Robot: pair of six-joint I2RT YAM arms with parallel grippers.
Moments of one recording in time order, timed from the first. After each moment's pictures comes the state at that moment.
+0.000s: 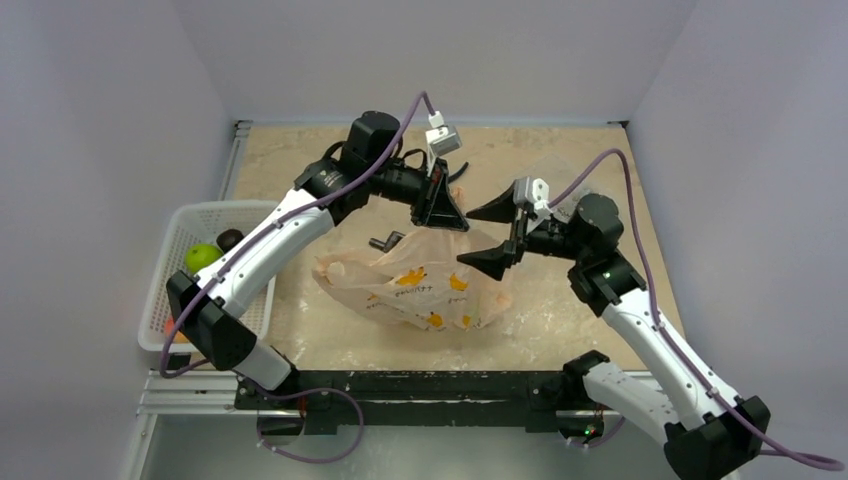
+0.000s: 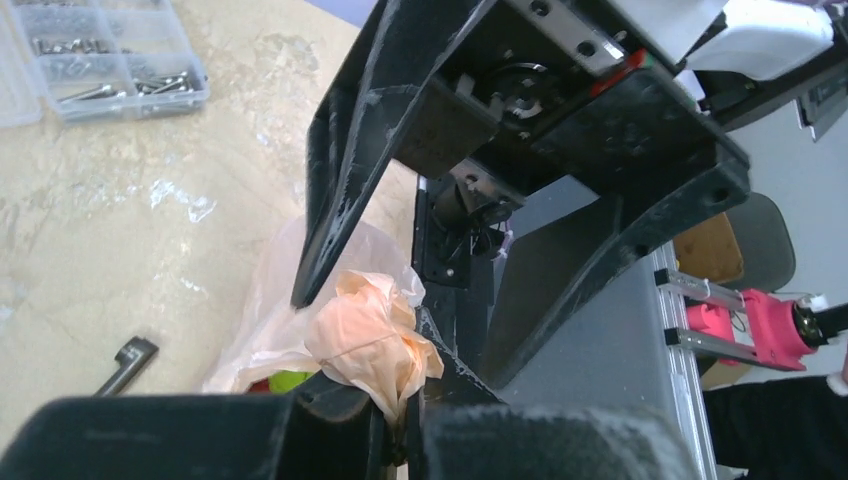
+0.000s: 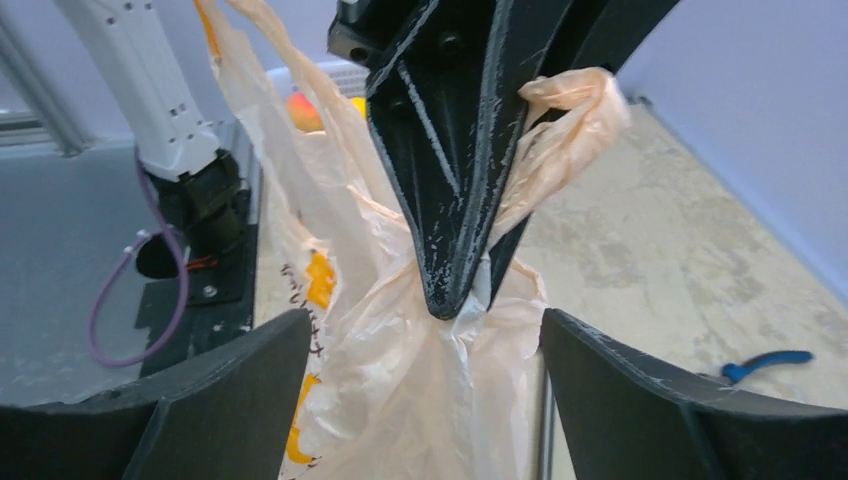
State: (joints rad) left arm -0.68 1.56 1.64 -0.55 0.96 -0.15; right arm 0.43 0.92 0.84 0.05 -0.93 -0.05
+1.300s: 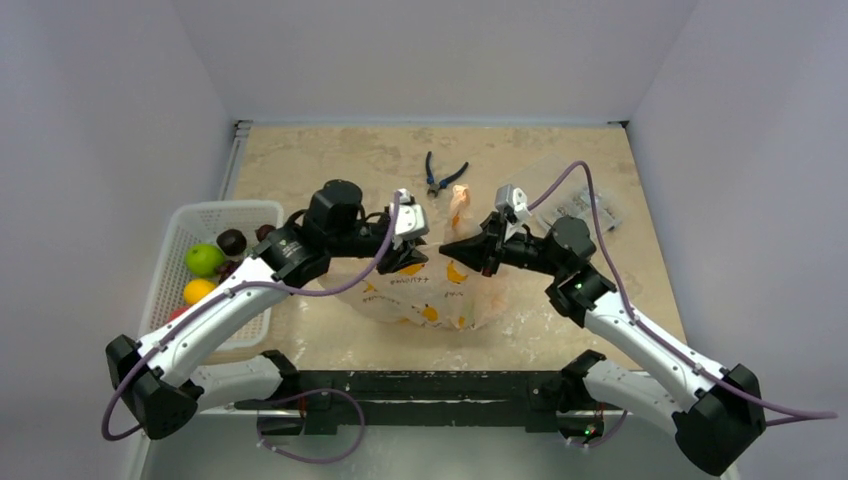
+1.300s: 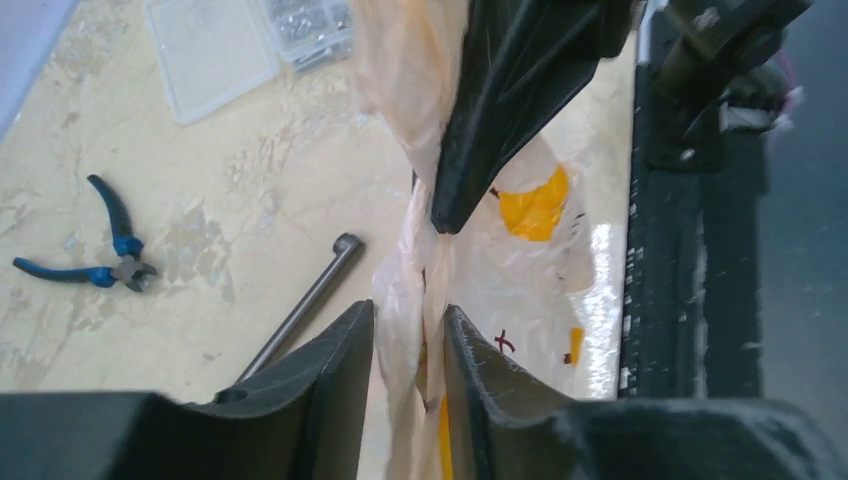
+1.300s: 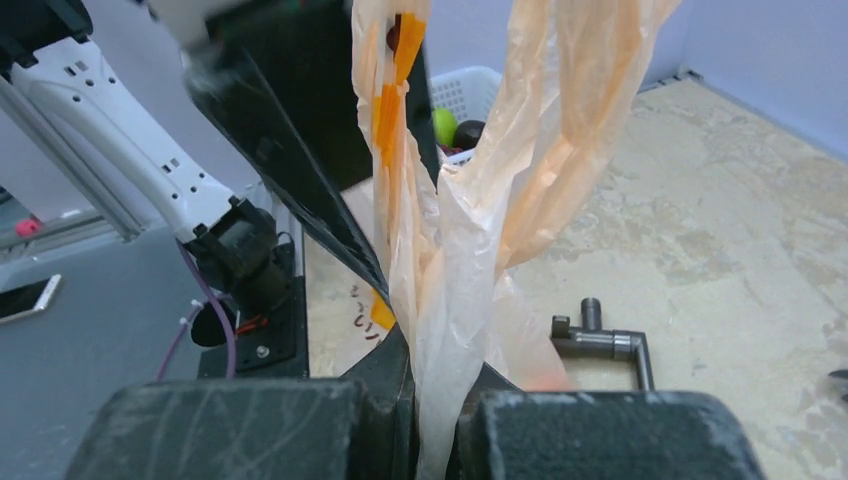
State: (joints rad) left arm -0.72 1.11 1.14 -0.46 0.58 0.30; right arm 0.59 0.95 0.66 0.40 -0.72 0.23
